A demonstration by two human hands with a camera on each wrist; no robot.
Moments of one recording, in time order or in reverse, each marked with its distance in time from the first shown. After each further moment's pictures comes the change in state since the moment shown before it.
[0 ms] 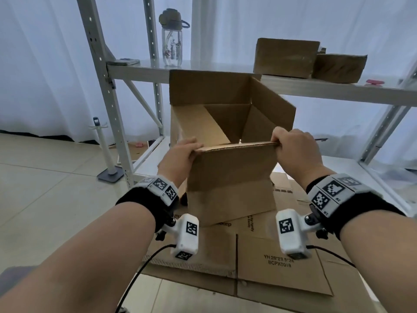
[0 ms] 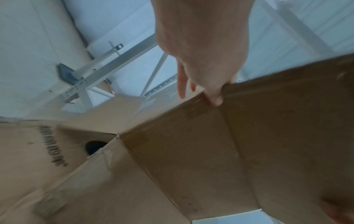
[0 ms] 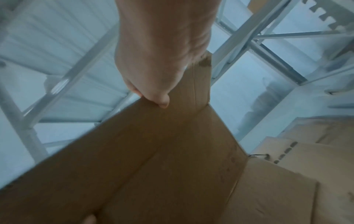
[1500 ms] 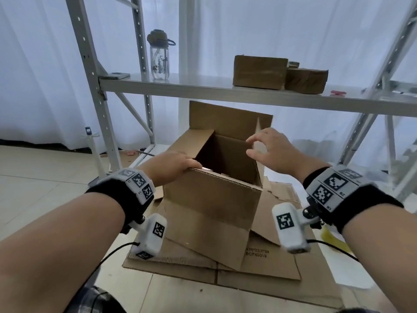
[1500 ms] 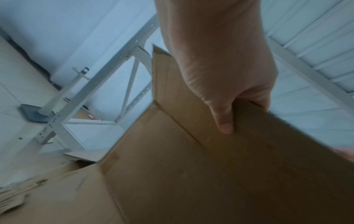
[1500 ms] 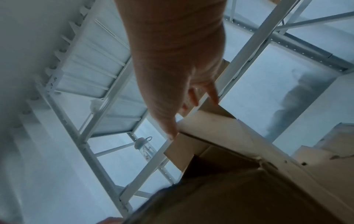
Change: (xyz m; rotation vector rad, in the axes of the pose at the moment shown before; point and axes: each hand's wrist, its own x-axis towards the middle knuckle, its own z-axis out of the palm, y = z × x) left_hand -0.020 0.054 -0.045 0.462 -0.392 0.521; right_hand -0.023 0.016 -0.061 0.337 -0.308 -0.052
